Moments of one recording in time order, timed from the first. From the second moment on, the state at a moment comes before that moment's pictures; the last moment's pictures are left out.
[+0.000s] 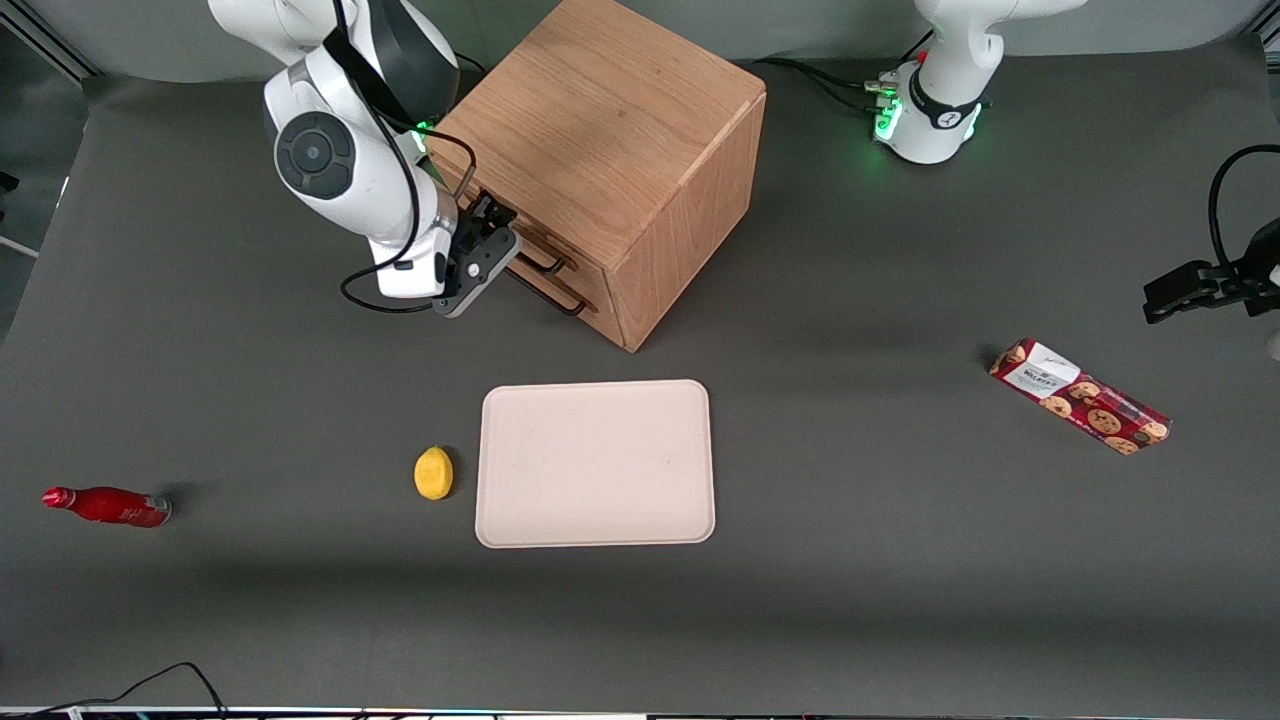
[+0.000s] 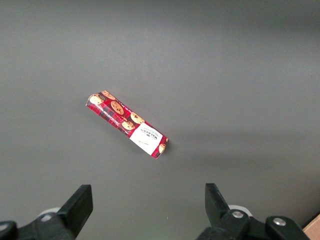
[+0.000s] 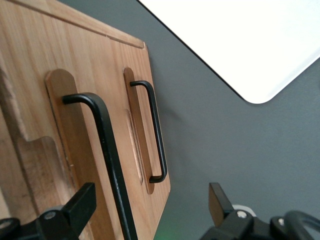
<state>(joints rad) -0.11 0.03 0.65 -2.01 0.21 1.87 -0.29</state>
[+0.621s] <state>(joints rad) -0.11 0.05 0.66 -2.07 0.21 1.95 -0.32</state>
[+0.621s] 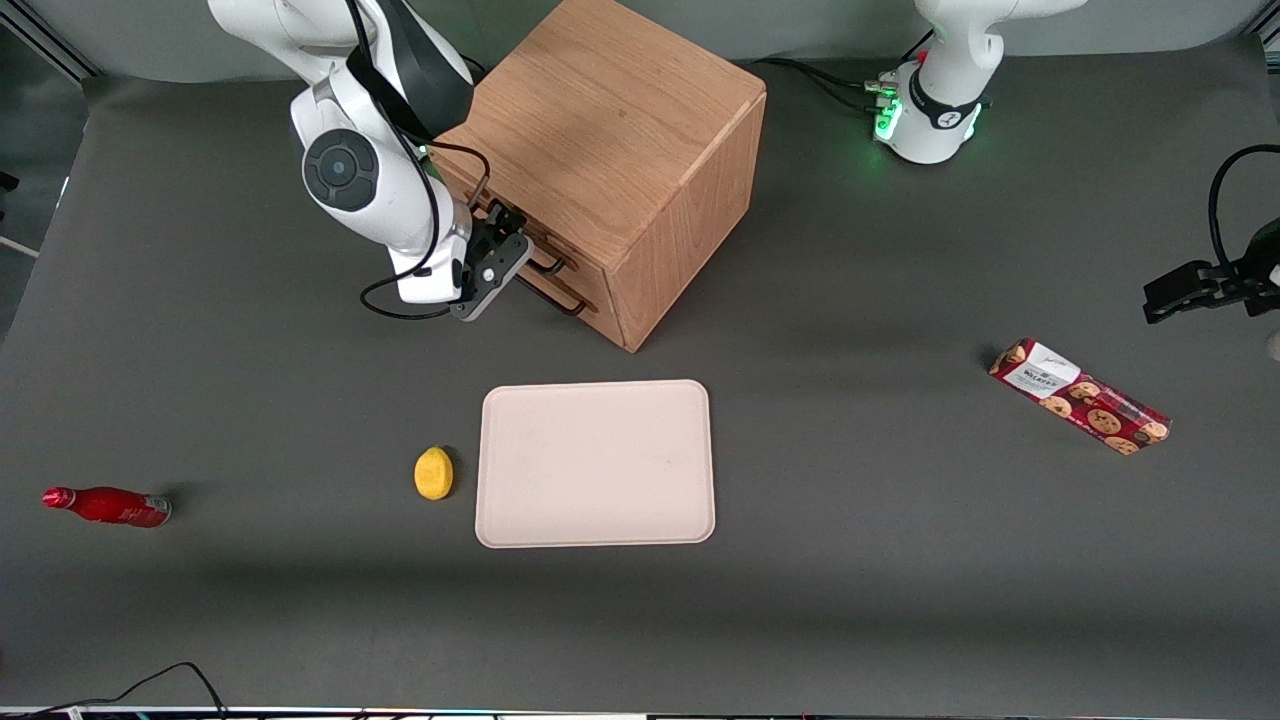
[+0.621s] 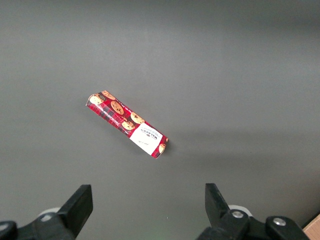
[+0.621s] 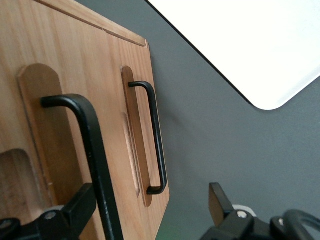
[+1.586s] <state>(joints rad) -0.11 0.08 0.66 -2.11 0.21 2.04 -0.32</state>
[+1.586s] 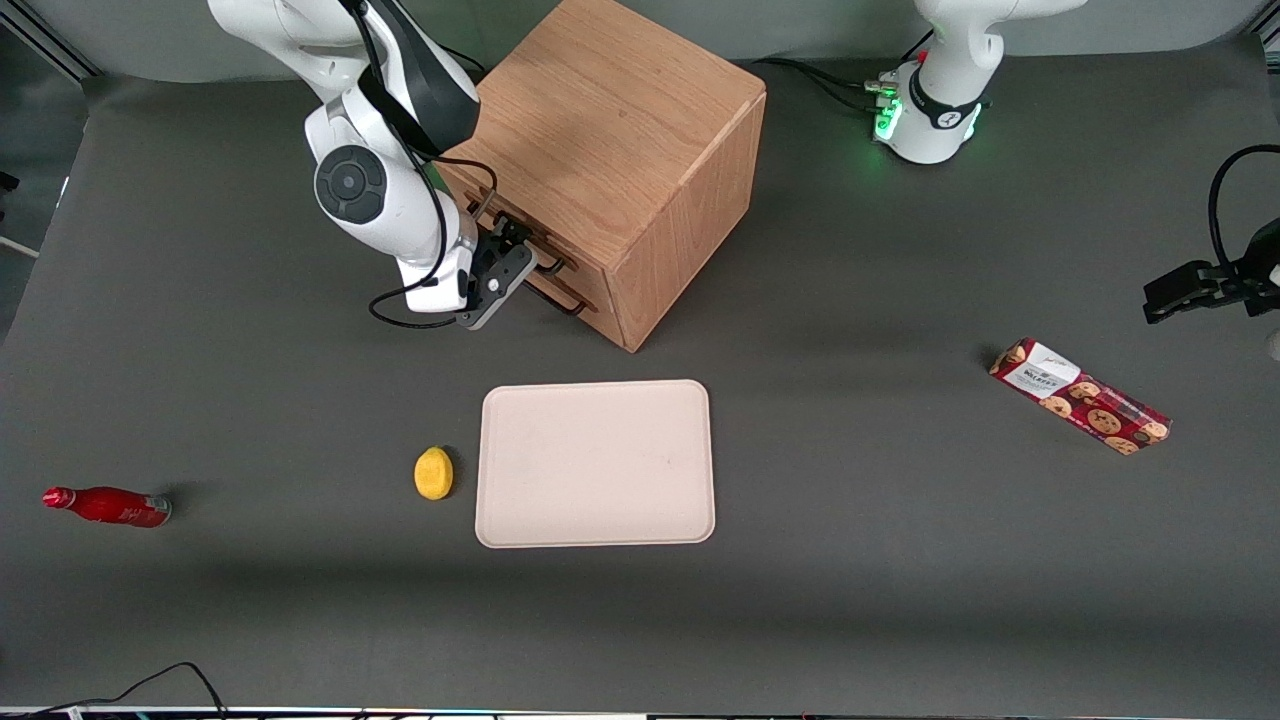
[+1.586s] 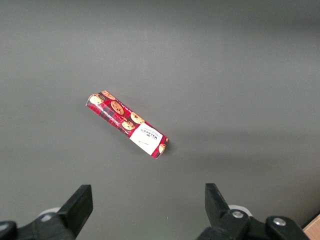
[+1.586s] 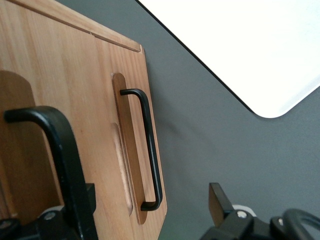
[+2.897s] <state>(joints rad) -0.12 0.12 0.54 -2.05 0.10 2.11 -0.34</state>
